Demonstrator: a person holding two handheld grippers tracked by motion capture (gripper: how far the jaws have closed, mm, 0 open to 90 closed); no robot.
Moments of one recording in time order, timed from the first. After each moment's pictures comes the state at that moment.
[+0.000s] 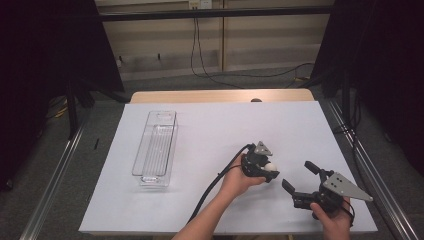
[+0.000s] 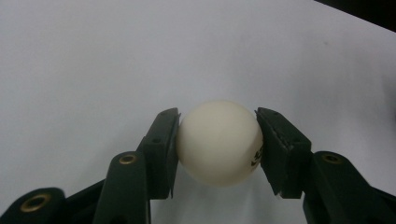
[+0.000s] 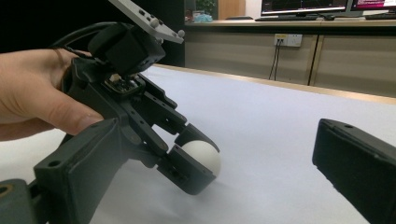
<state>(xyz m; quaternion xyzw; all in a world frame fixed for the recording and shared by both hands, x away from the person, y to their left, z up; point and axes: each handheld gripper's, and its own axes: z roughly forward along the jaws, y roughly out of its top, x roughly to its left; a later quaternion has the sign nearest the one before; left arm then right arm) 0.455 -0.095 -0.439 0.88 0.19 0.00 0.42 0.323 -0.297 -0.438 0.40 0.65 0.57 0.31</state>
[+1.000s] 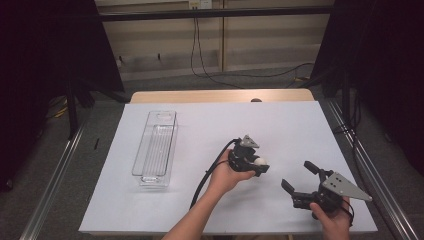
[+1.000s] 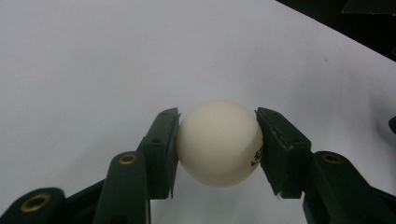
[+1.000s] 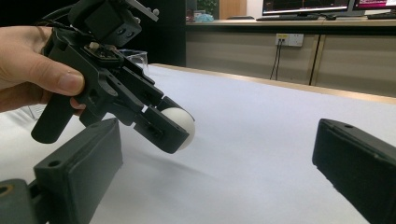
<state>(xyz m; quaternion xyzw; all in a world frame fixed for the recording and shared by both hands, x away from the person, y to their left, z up) 0.462 -0.063 -0.421 0.87 0.24 -0.01 0.44 0.324 -0.296 -0.439 0.40 0.65 0.57 0.31</state>
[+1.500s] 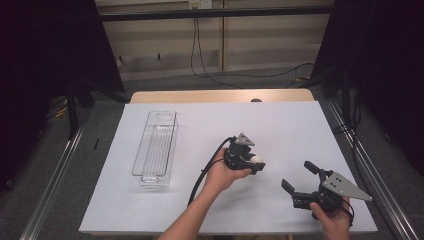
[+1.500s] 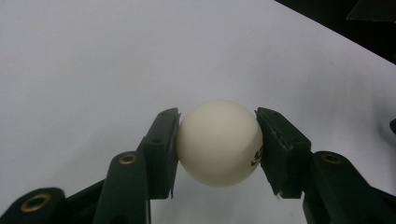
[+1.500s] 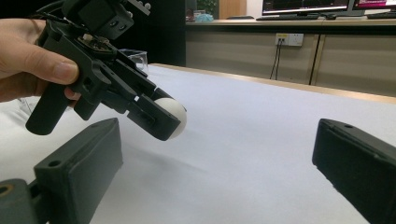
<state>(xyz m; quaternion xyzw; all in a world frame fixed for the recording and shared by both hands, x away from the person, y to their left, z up) 0.464 -0.052 -0.416 0.86 0.26 0.00 0.44 0.324 -0.296 -0.439 0.40 0.64 0.57 0.31</state>
